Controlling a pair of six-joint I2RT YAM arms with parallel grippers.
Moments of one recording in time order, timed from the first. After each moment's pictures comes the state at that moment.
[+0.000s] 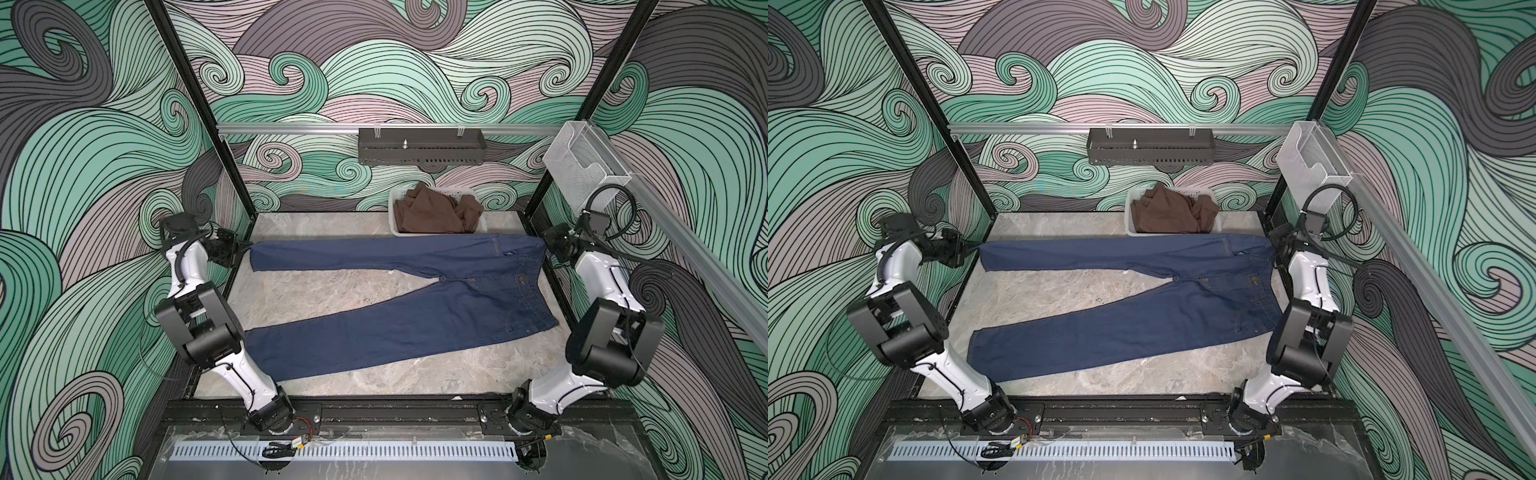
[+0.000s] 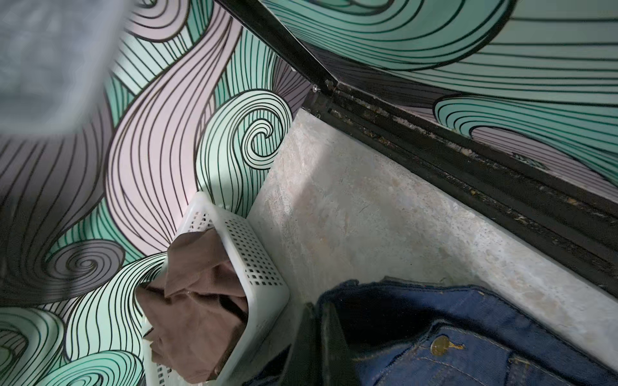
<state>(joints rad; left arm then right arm) 0.61 1.75 1.52 -0.78 0.72 -0.75 -0.41 1.59 1.29 -0.34 -0.17 0.71</state>
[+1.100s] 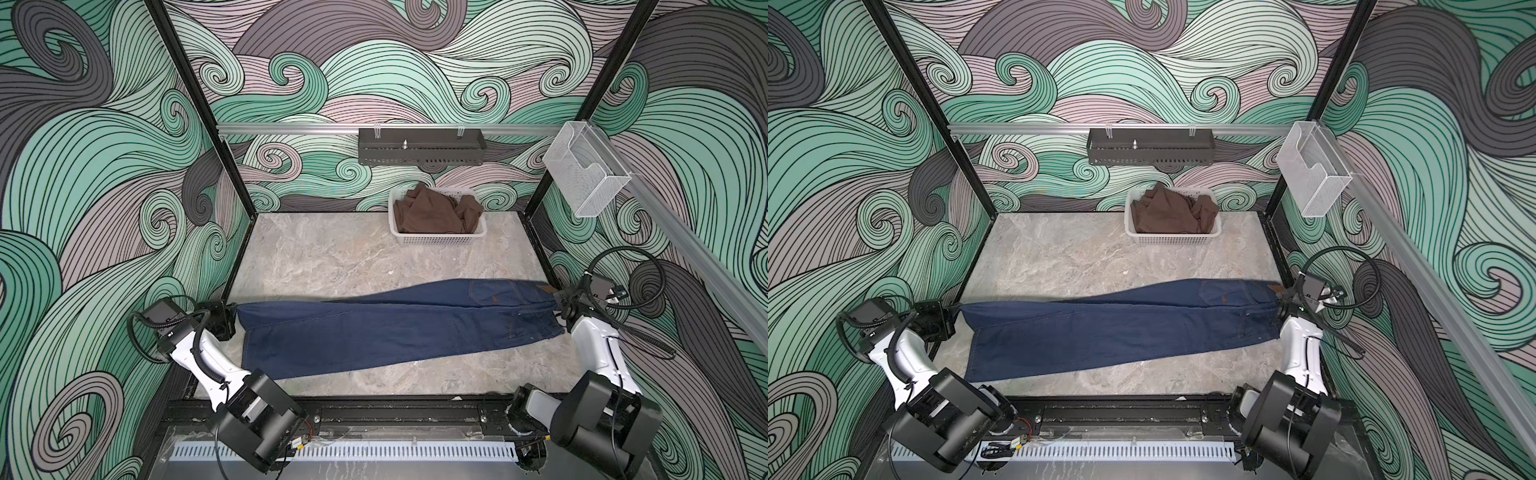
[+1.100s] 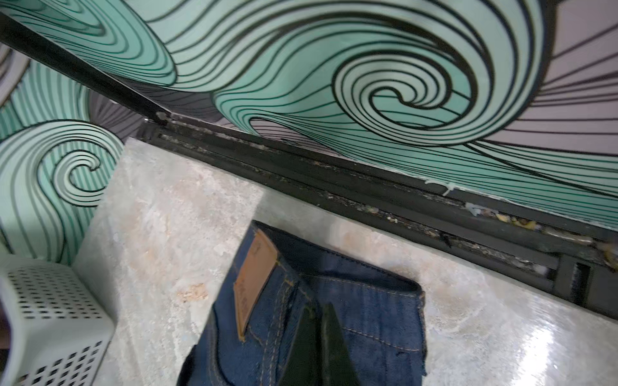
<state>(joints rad) 0.98 1.05 0.79 -0.74 0.67 -0.91 -0.52 1.15 0.69 -0.33 0.18 0.67</state>
